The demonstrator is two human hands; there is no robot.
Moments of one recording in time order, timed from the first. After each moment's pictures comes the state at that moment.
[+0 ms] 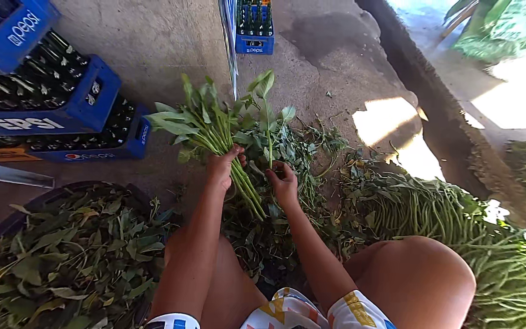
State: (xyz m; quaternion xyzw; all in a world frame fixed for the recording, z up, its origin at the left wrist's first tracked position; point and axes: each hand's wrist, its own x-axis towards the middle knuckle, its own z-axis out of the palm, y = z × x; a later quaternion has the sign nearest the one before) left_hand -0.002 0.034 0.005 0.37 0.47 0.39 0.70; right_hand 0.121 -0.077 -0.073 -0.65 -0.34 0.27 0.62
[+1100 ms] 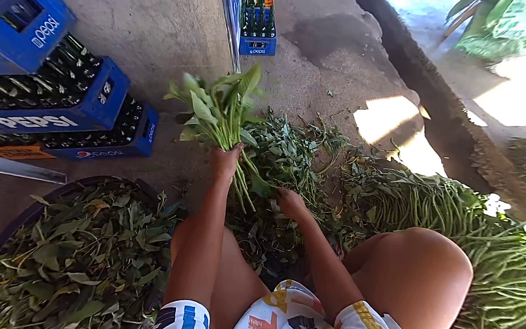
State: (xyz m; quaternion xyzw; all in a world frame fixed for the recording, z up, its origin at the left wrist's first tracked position) left_hand -0.004 0.033 -0.002 0.51 0.53 0.39 0.56; right_hand 0.134 -0.129 -0.084 -0.78 -0.46 0.40 0.10
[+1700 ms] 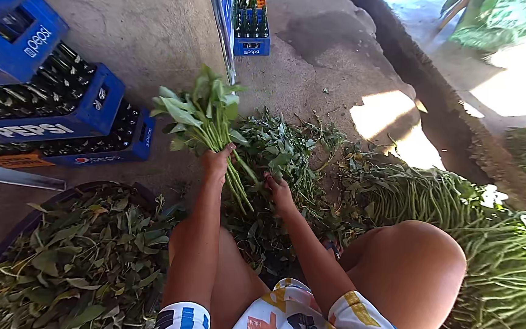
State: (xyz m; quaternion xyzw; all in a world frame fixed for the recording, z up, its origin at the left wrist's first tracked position) left_hand -0.011 0.035 0.000 0.48 0.52 0.40 0.59; right_hand 0.103 -0.107 -0.095 -0.63 -0.25 0.42 0.60
